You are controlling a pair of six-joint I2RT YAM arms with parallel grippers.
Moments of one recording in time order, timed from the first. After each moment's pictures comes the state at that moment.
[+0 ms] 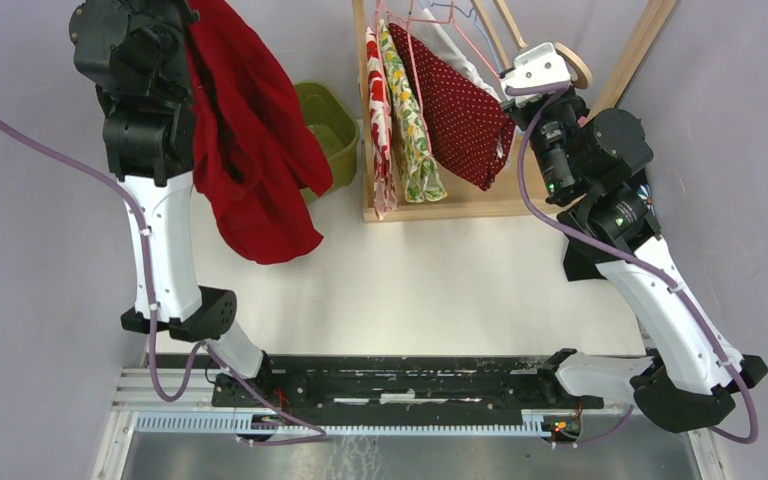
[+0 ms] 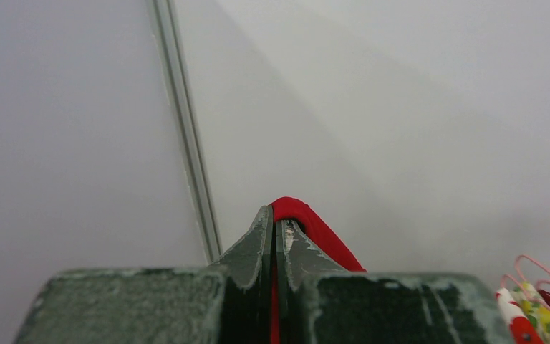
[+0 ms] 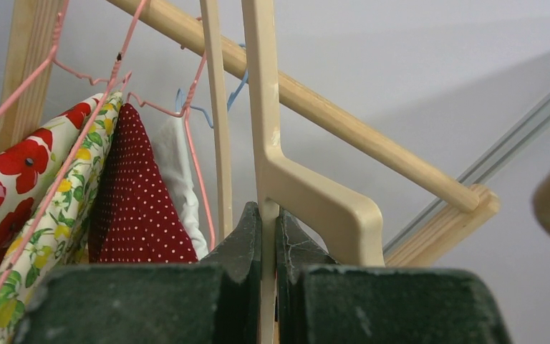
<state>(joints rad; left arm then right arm) -0.20 1.65 2.57 -0.43 -0.37 0.27 0.63 1.20 1.65 -0.11 0.39 -0.68</state>
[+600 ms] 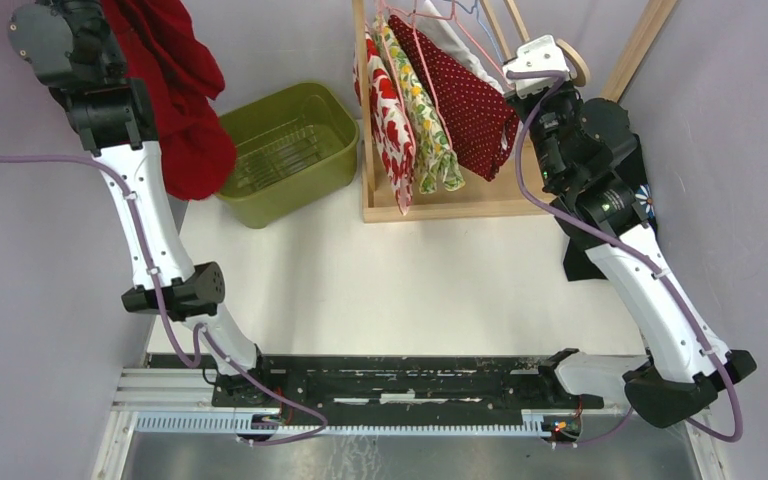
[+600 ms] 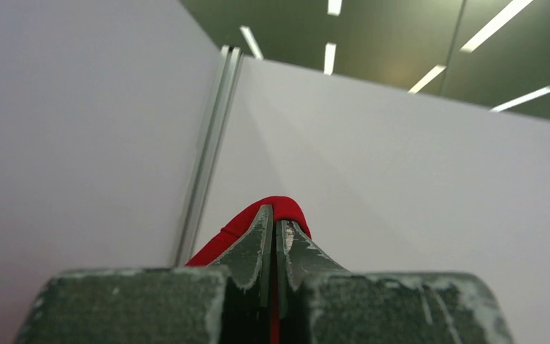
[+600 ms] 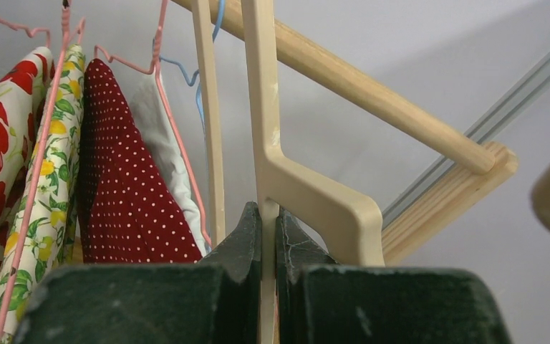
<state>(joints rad) 0.20 1.79 2.58 0.01 -0.17 -0.16 0.53 1.23 1.59 -0.09 0.39 -0.64</state>
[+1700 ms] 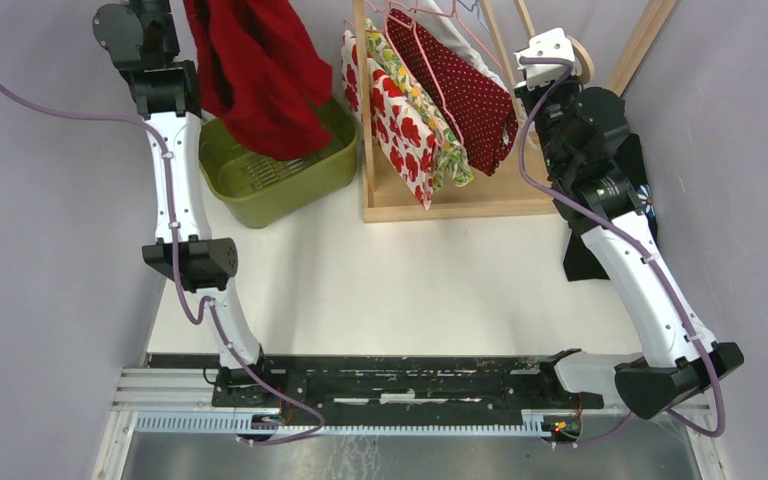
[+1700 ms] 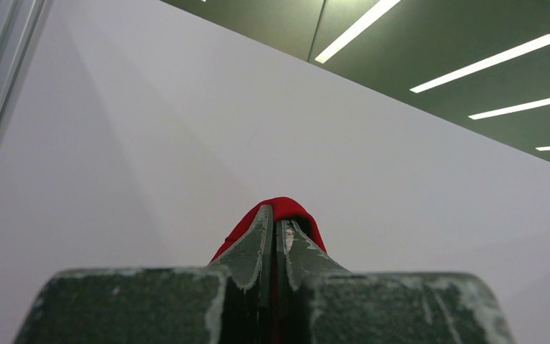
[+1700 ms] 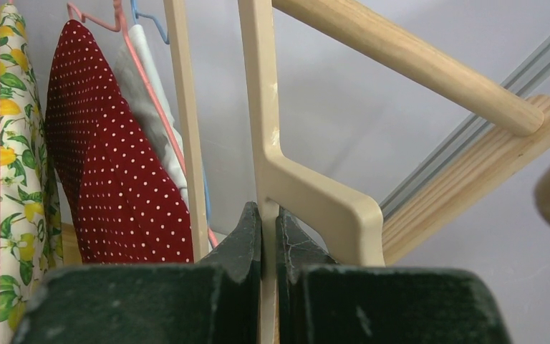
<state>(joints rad) 0.09 2.00 2.59 0.38 0.01 -0.47 0.39 1.27 1.55 -0.08 0.32 -0.52</state>
